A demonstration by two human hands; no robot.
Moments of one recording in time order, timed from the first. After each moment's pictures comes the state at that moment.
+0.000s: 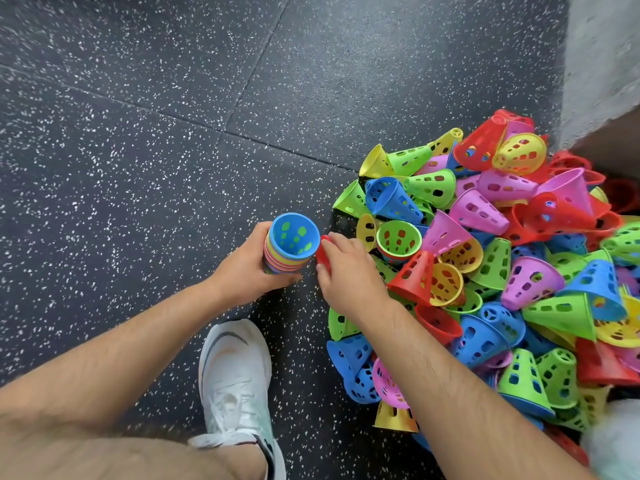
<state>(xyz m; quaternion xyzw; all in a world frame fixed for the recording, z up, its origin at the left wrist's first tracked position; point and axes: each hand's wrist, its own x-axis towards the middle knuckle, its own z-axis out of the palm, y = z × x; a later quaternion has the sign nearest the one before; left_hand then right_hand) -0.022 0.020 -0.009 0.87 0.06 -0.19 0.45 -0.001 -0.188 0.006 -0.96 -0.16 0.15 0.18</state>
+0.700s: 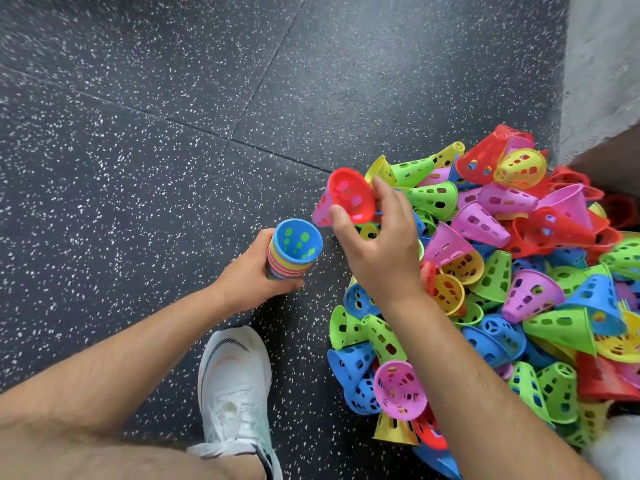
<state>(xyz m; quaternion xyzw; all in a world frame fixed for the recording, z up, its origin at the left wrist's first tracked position) -0.021 0.023 -0.012 0.86 0.07 -0.19 0.47 0.028 -0.192 0.073 -0.89 -0.03 -0.10 0.45</state>
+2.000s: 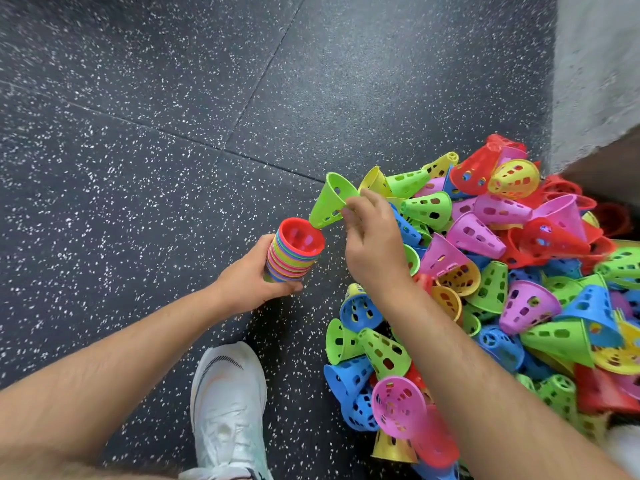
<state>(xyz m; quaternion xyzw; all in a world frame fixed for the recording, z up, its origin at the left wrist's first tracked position) 0.002 0.024 -0.015 0.87 0.06 -0.23 0.44 0.062 -0.195 0.039 -0.90 -0.07 -0.02 0.43</state>
